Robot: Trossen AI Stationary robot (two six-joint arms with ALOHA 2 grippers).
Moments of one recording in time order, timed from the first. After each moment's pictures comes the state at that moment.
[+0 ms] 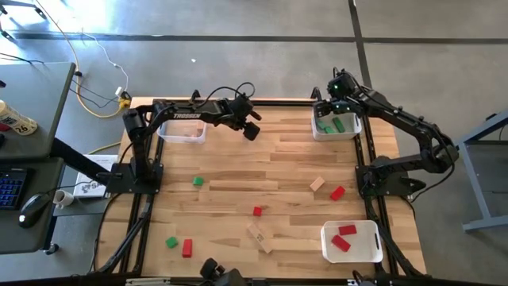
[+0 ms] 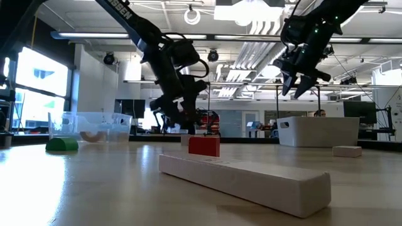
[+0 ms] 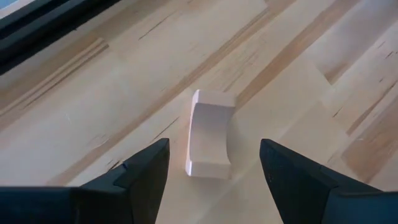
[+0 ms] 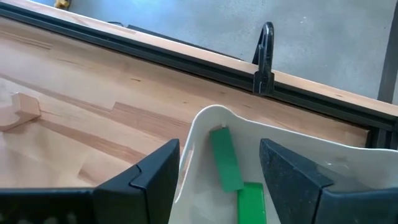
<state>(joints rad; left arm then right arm) 0.60 1.90 1.27 -0.40 -0.05 -0.37 -0.87 1.25 0.96 -0.65 0.10 0.34</state>
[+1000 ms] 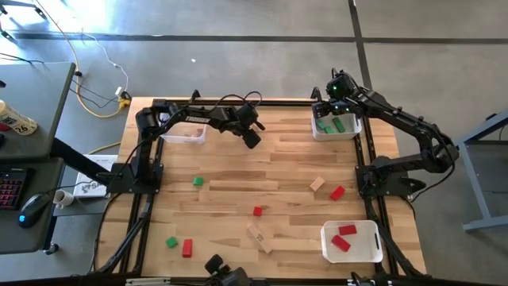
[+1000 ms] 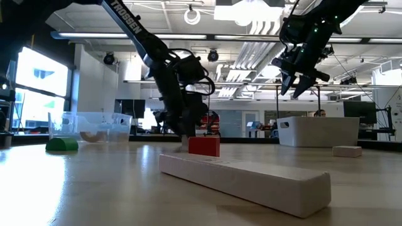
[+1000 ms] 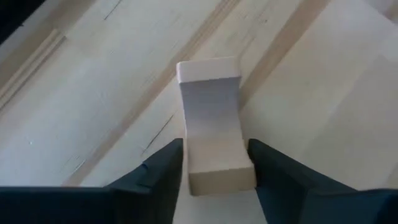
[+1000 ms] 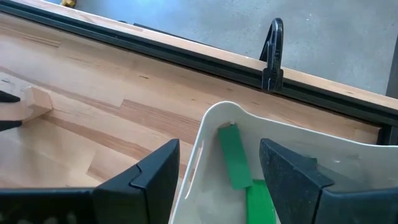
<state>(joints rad) 0.58 2.03 1.27 -0.33 -0.11 -0.20 -0.85 1.25 0.96 -0.65 0.10 0.36</state>
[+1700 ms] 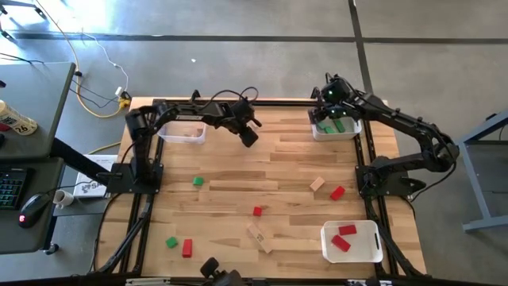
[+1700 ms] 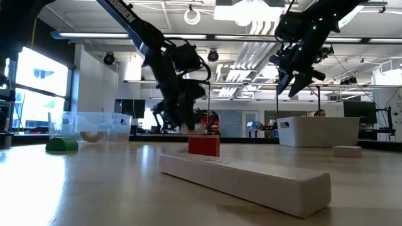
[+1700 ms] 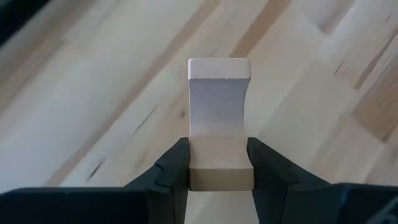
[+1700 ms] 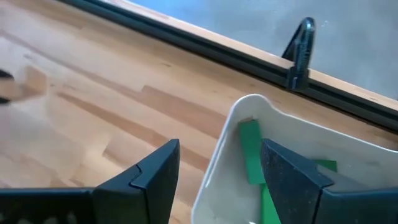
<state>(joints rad) 0.58 1.92 1.27 -0.43 -0.02 -0.21 -0.77 1.25 0.96 -0.65 0.10 0.34</state>
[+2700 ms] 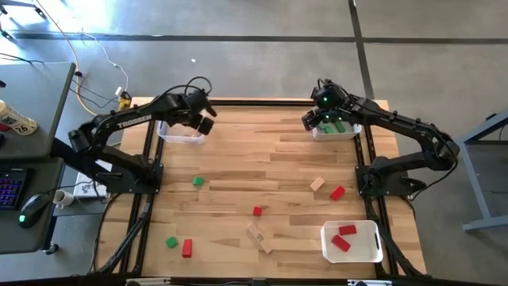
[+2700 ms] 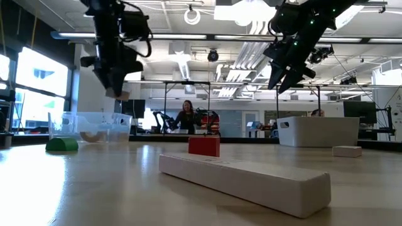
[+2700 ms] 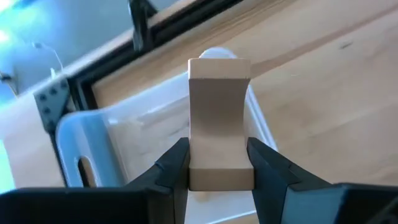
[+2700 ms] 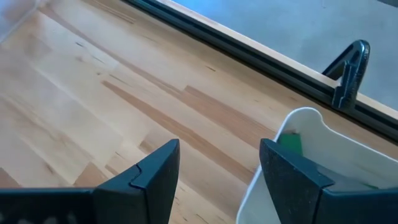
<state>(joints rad) 0.71 1.36 1.06 -0.99 -0.40 -0.46 -0.64 1.25 0.96 -0.59 0.10 0.32</state>
